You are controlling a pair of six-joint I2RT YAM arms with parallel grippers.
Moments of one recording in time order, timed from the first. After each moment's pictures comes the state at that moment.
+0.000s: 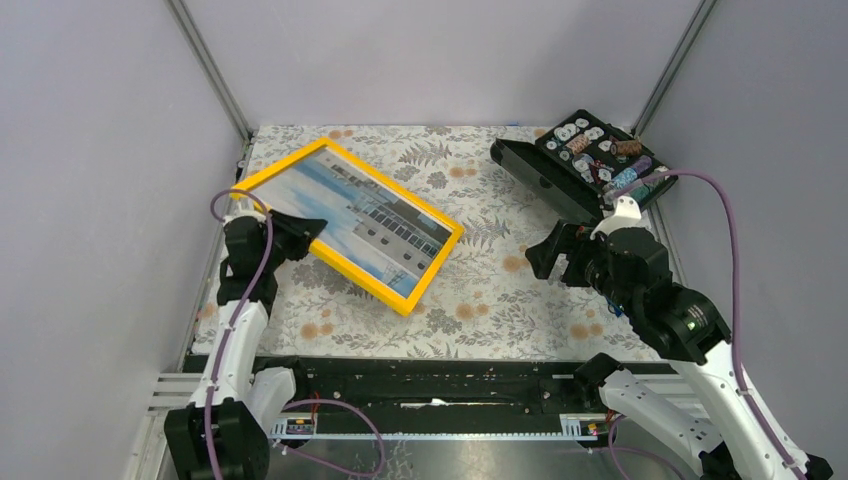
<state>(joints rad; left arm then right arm) 0.12 0.89 0.59 -0.08 0.39 -1.02 0.59 0.69 1.08 -0.88 0.17 0.57</state>
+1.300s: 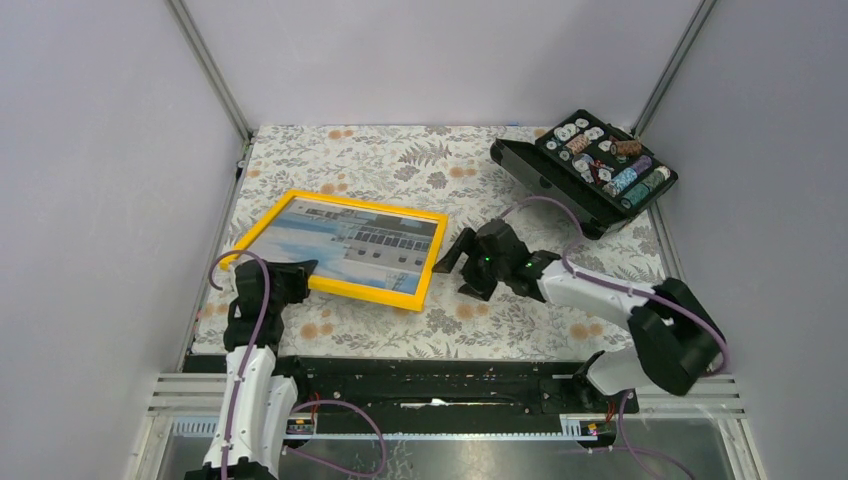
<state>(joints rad) 0.15 0.57 0.34 -0.35 0.14 -1.34 0.72 1.37 0.73 -0.17 -0.12 1.21</state>
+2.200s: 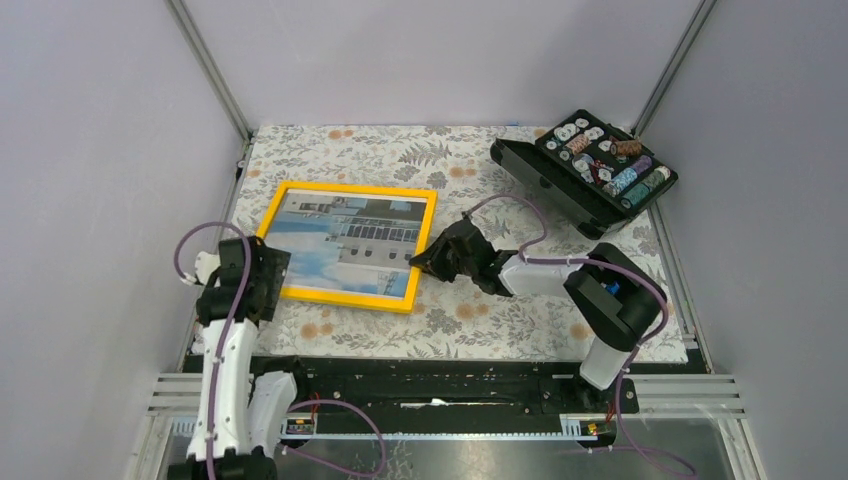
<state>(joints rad) 0.15 0.76 0.71 -0.90 -0.18 -1.17 0.81 1.72 0.84 0.23 -0.03 1.33</state>
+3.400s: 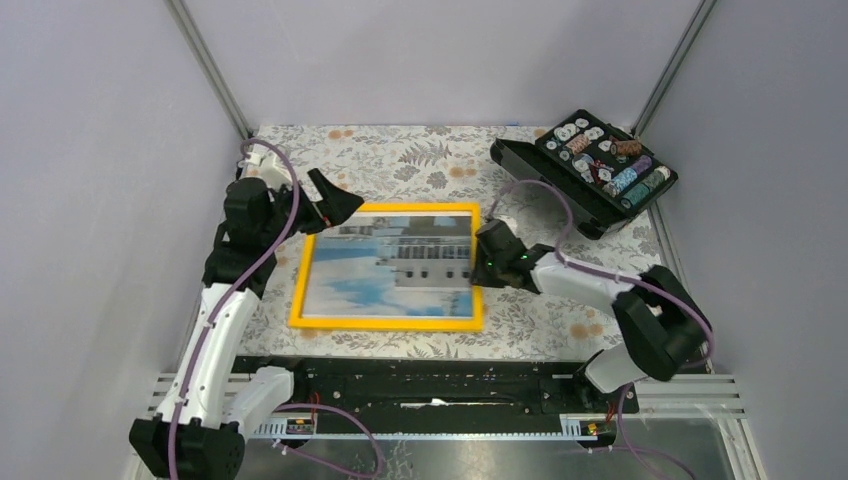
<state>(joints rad) -0.09 0.90 0.97 -0.38 0.45 -0.59 0.71 1.55 0.80 -0.21 0.06 0.75</state>
